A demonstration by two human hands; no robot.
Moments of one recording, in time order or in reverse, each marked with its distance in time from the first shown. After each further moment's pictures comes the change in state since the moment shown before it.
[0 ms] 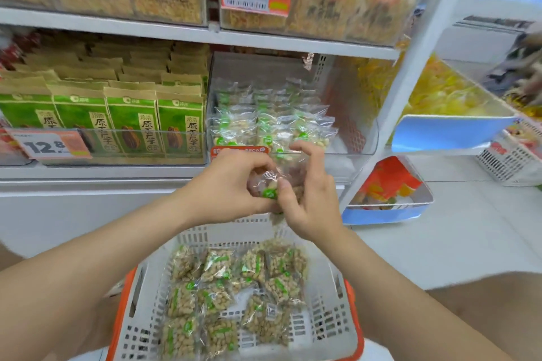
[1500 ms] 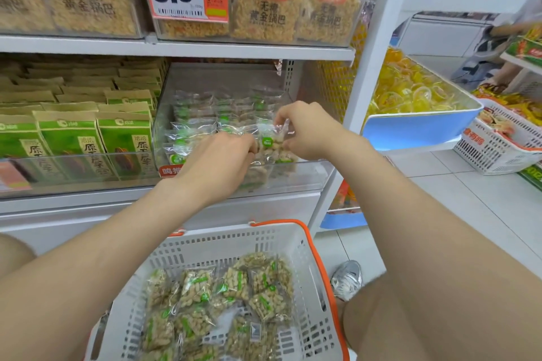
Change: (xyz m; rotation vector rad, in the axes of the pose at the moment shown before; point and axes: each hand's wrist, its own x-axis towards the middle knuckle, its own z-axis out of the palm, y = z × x) left_hand 0.090 0.000 0.026 0.608 0.101 0.021; right_hand 0.141 0.050 -0.081 -0.622 -0.494 0.227
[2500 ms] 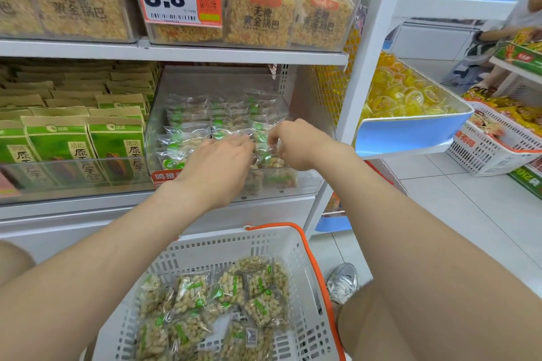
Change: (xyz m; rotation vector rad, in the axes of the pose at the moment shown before) left_hand 0.004 0.008 0.004 0.206 -0.021 0.038; right_hand 0.001 -0.004 0.010 -0.096 -0.182 0.044
